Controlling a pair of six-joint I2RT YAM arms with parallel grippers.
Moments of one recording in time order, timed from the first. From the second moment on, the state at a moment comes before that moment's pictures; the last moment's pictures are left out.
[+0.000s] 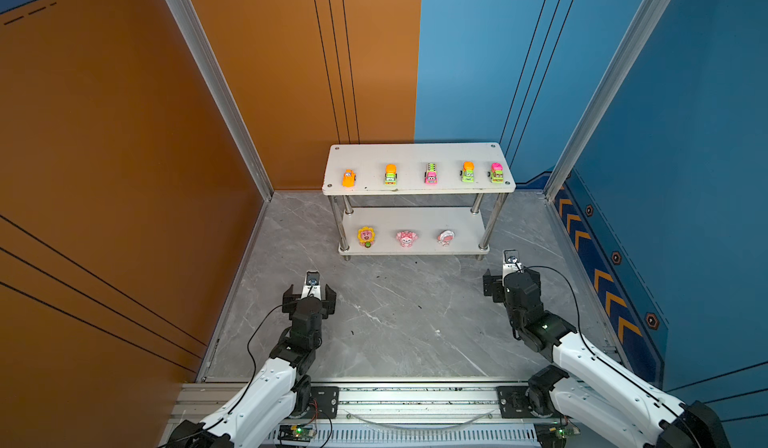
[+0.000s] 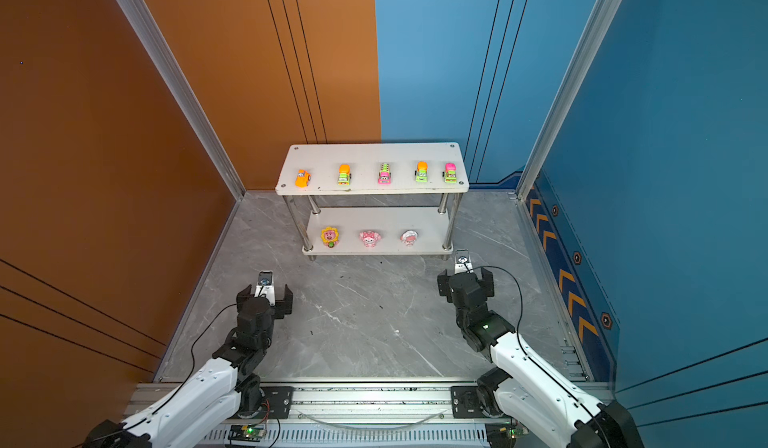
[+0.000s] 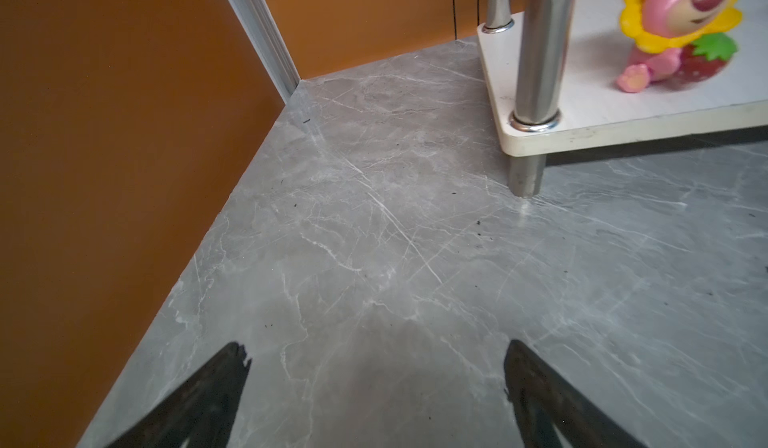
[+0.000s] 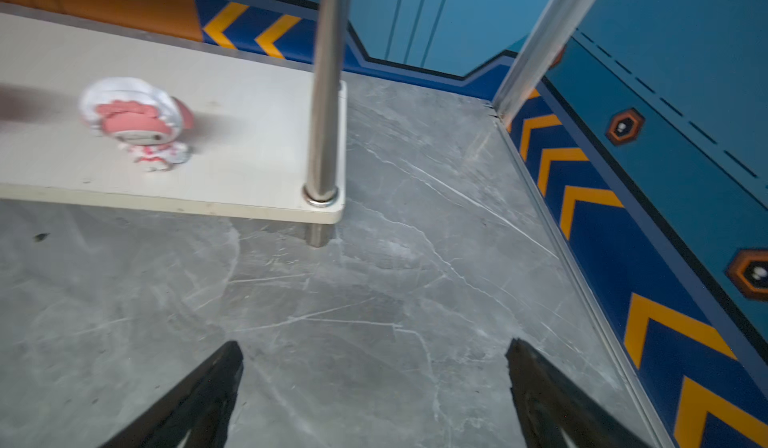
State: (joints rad) left arm -0.29 0.78 0.08 0.32 -0.52 0.05; right arm 0.44 0.88 0.38 -0.01 0.59 0.07
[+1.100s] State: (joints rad) left arm 0.00 1.57 0.36 0.84 -0.13 -0.01; right arm 0.03 1.54 0.30 0.78 0.17 0.05
